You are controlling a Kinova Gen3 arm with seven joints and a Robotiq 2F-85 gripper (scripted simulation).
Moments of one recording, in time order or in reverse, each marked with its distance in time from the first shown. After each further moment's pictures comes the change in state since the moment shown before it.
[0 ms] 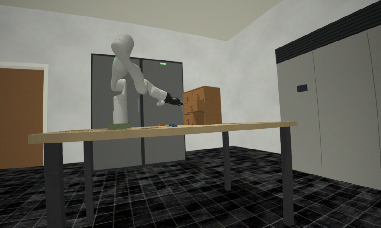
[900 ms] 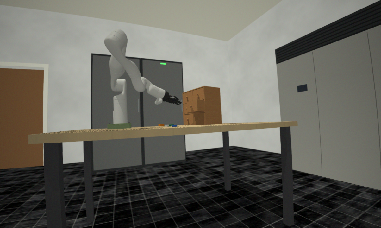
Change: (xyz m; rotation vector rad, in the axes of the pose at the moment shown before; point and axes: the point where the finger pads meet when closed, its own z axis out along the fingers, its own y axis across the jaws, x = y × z) arm 0.000 -0.011 -0.020 0.016 0.022 0.013
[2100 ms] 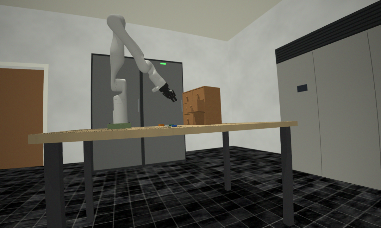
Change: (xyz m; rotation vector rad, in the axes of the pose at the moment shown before) arm -0.012 0.012 -0.035 -0.017 0.399 0.040
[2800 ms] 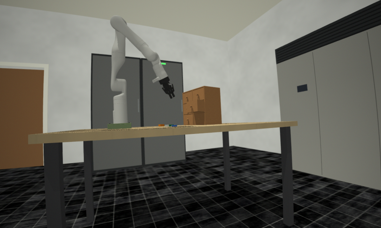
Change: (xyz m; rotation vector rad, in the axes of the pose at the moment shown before) arm -0.003 -0.007 -0.035 0.028 0.287 0.006
